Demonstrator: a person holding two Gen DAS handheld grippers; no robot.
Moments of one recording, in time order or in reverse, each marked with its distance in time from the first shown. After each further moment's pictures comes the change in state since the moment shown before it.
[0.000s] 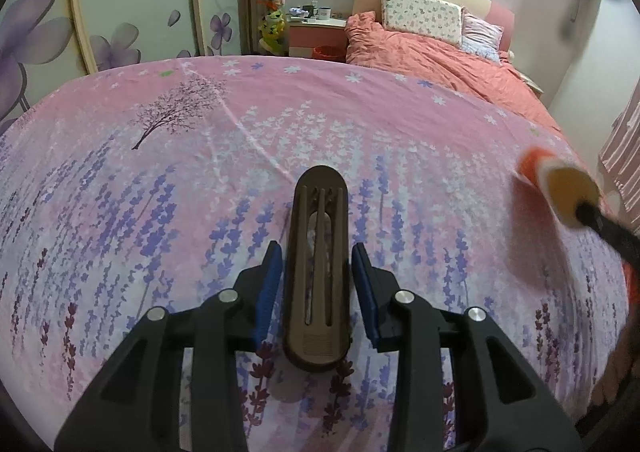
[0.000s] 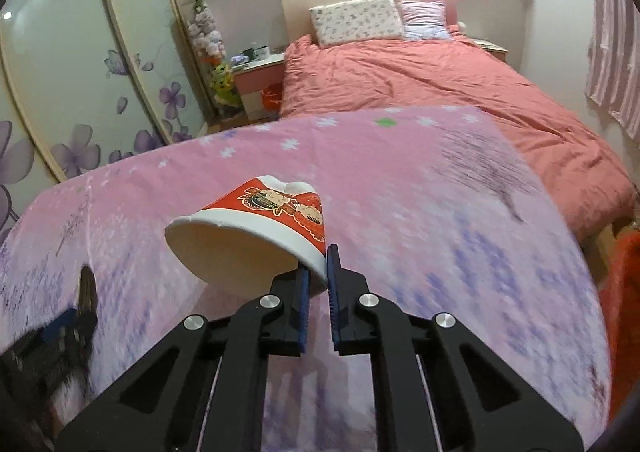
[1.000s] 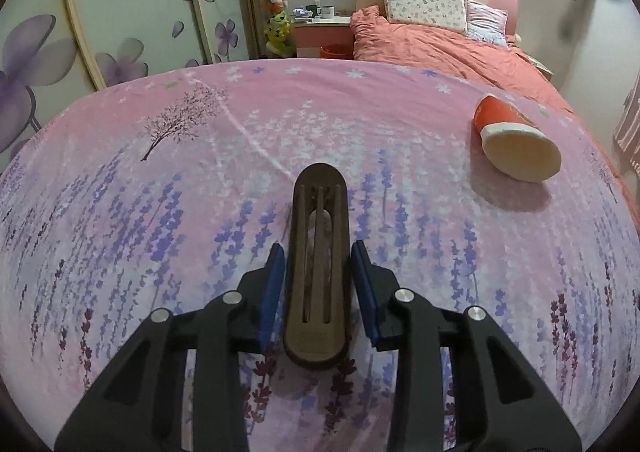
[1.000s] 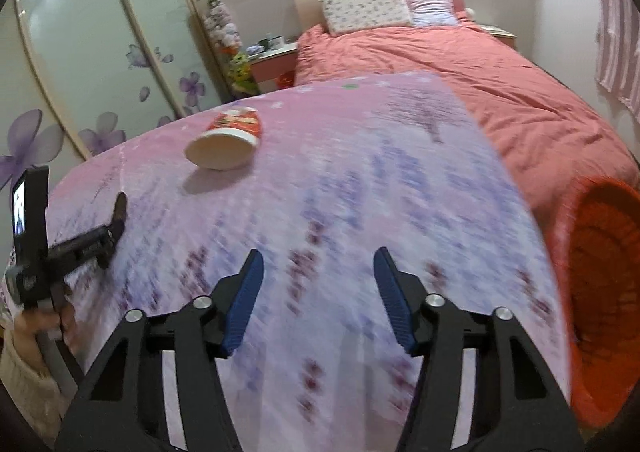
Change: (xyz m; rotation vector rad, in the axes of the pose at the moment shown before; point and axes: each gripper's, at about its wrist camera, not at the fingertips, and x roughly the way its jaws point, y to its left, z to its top) left arm 0.007 -0.017 0.008 0.060 0.008 0.089; right arm -0.050 -0.045 -0.034 -0.015 0.049 0.111
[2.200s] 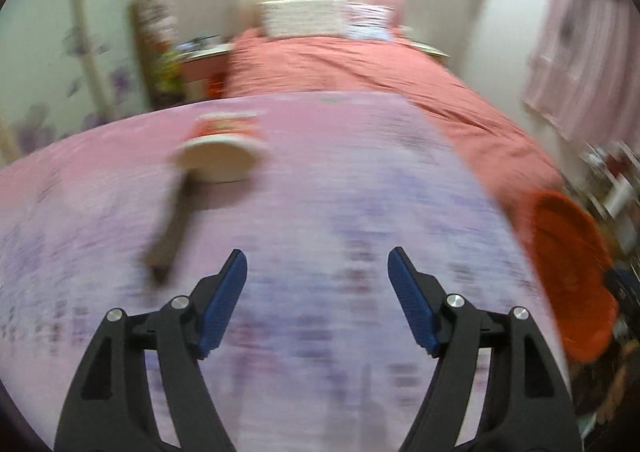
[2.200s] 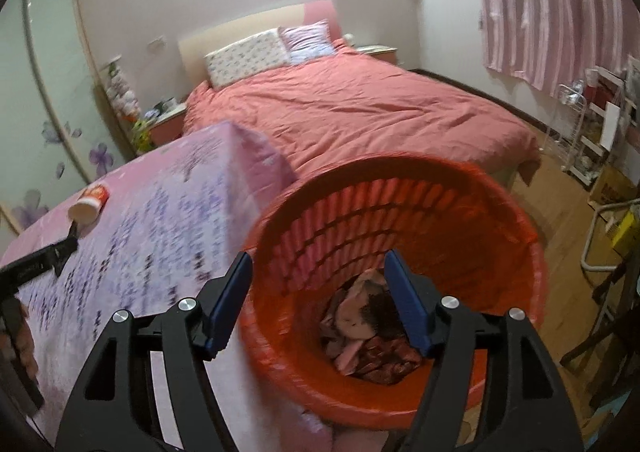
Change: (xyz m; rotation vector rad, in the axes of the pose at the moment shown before) left arm -0.078 -0.177 -0.030 0.177 -0.075 -0.239; right arm -0.114 -0.185 -0.052 0.204 -0.167 -0.286
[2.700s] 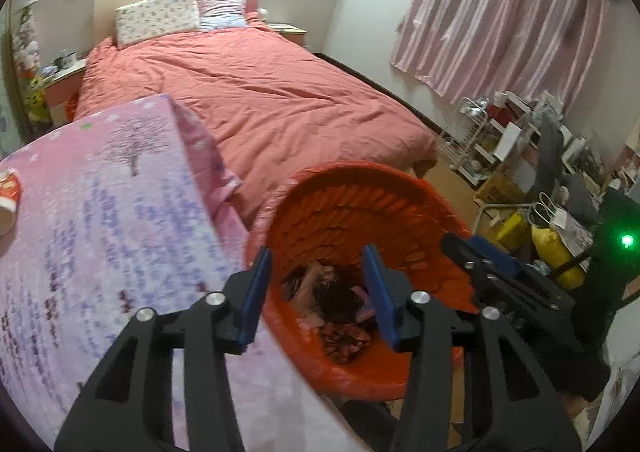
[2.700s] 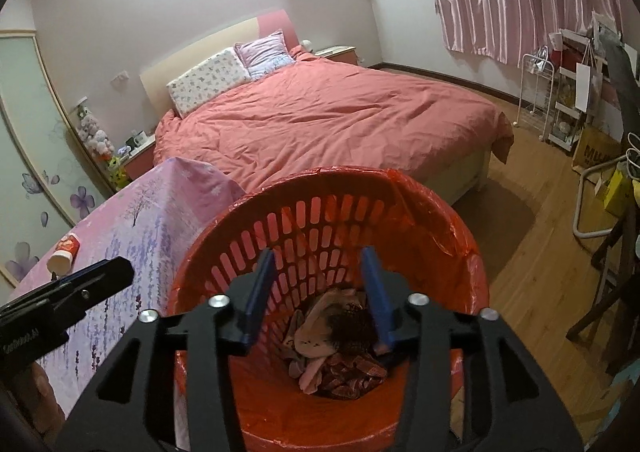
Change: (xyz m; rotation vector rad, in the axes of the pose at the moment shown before) left arm -0.009 -0.229 -0.009 0.236 0.058 -0.456; right arm -0.003 -0.065 0.007 0.160 -0.040 -0.060
